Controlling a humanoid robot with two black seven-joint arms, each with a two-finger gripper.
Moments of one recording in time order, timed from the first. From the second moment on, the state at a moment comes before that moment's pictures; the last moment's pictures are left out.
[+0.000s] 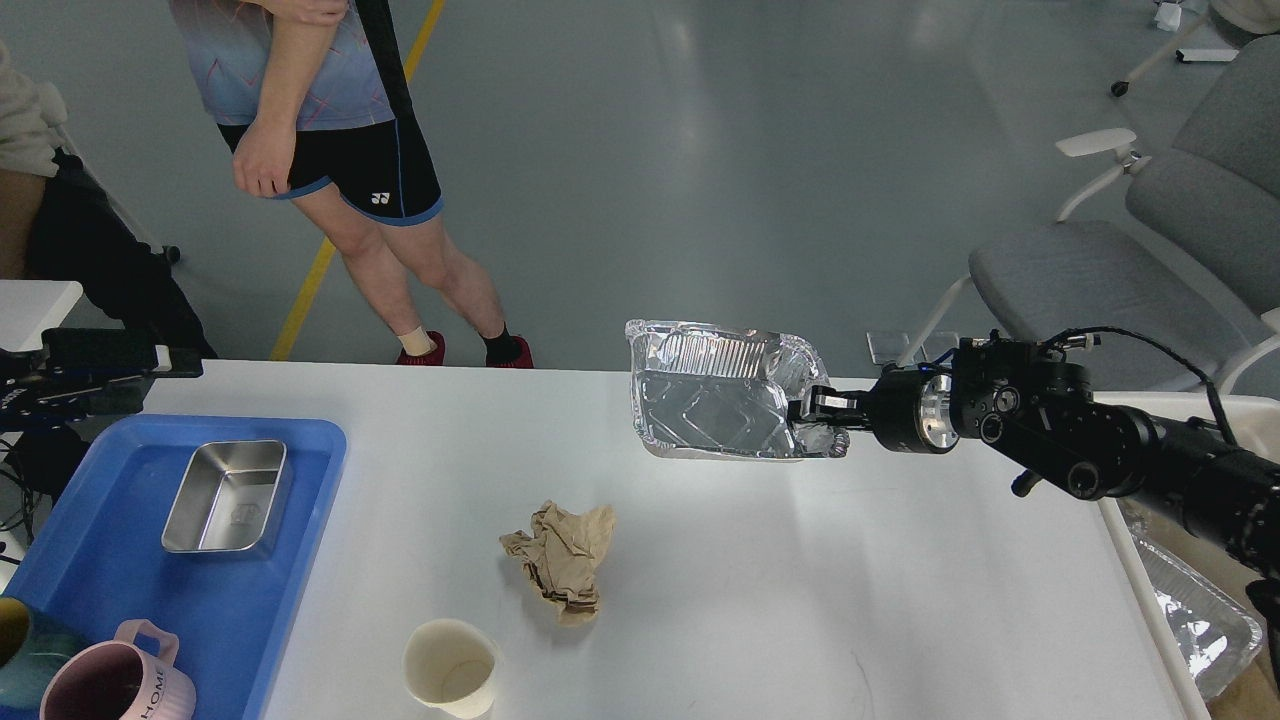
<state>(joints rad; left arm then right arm) -1.54 1.19 0.57 -1.27 0.82 -0.54 -0.48 0.98 -0.35 0.06 0.77 -1.02 0.38 0.29</state>
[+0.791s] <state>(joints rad) -1.37 0.98 0.60 -1.26 1.04 -0.55 -0.49 0.99 -0.32 0.06 0.75 -1.02 0.38 0.29</state>
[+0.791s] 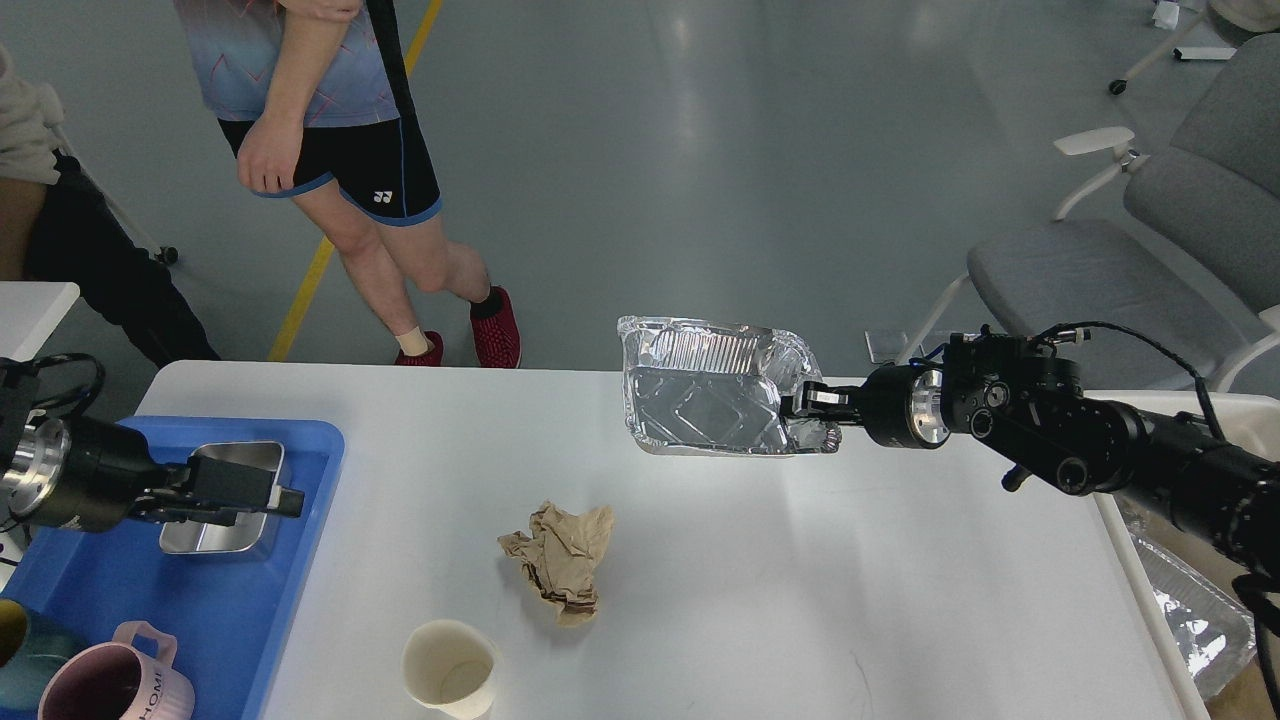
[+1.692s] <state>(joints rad) -1.25 0.63 0.63 -1.22 1.07 -0.46 -0.47 1.00 -0.29 0.06 0.71 -1.02 0.38 0.29</state>
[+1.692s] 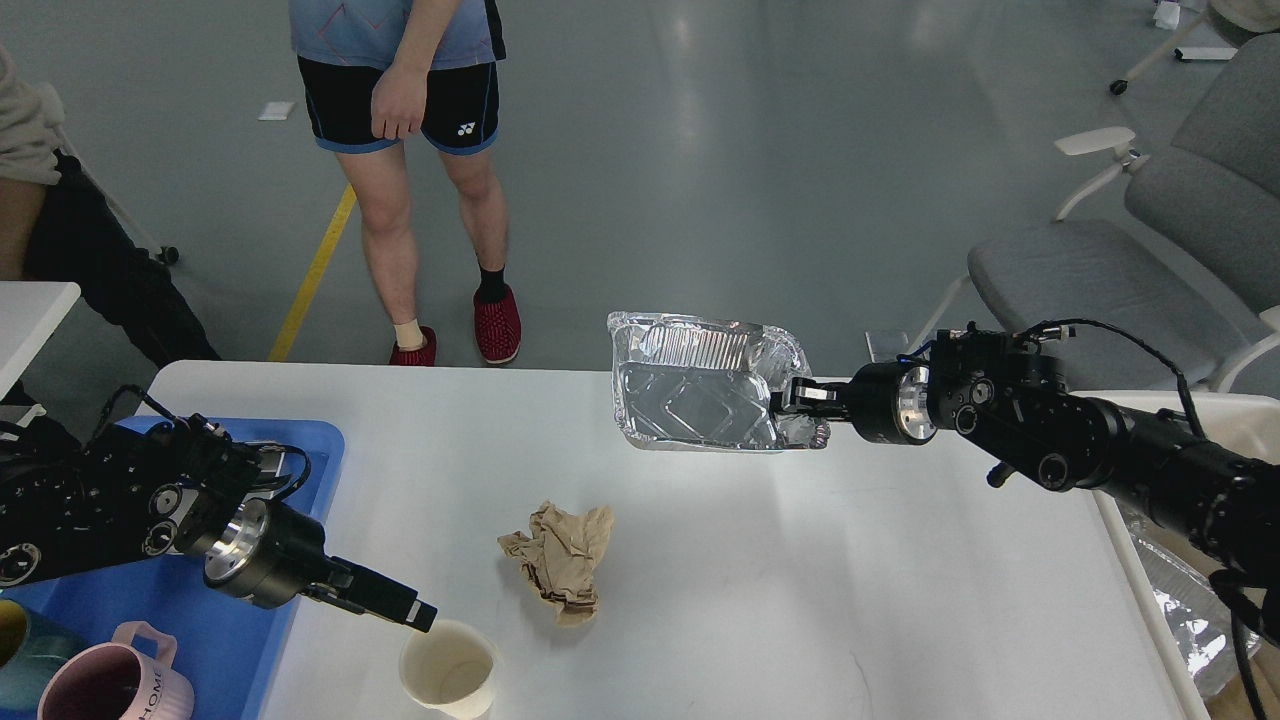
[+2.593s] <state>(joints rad) -1.17 0.50 0.62 -1.16 1.06 -0.40 -0.49 1.01 -0.28 0.06 0.71 -1.02 0.38 0.29</state>
